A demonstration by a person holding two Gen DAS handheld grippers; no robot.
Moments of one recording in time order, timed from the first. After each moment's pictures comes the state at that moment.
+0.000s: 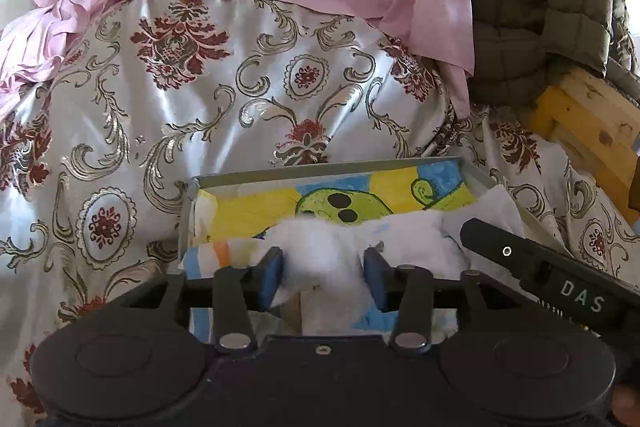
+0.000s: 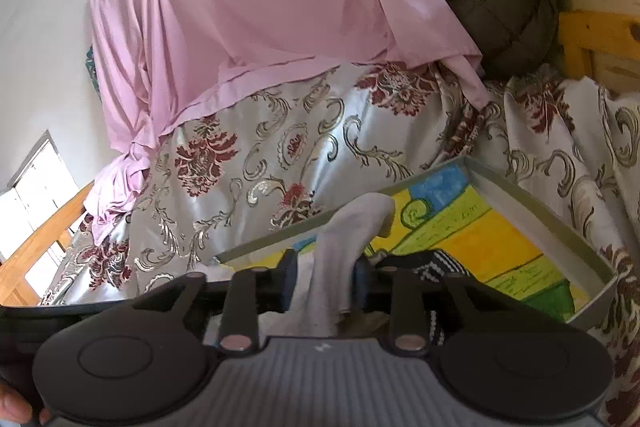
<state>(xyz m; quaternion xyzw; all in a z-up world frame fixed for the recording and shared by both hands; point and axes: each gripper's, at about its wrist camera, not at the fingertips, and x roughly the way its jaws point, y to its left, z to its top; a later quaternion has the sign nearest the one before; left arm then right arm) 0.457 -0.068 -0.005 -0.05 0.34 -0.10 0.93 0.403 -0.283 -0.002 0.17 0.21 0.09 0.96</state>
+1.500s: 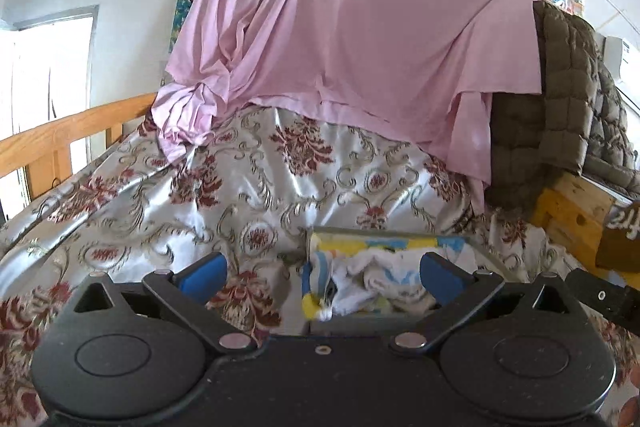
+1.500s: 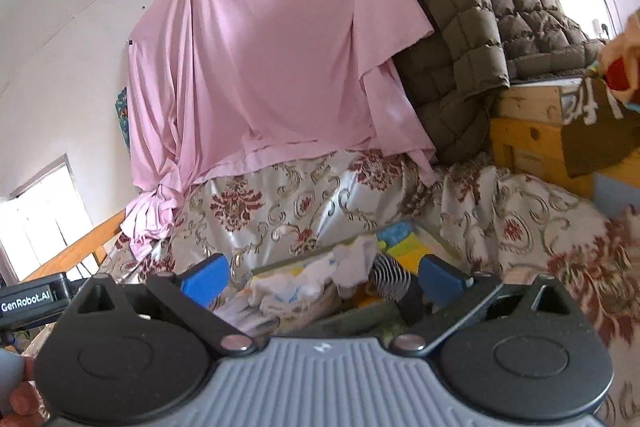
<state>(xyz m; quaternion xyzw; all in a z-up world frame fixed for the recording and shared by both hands) 0.191 -0.022 0.080 -0.09 0.19 0.02 0.98 0.160 -0.280 0.069 0.14 0.12 0.04 0.98</state>
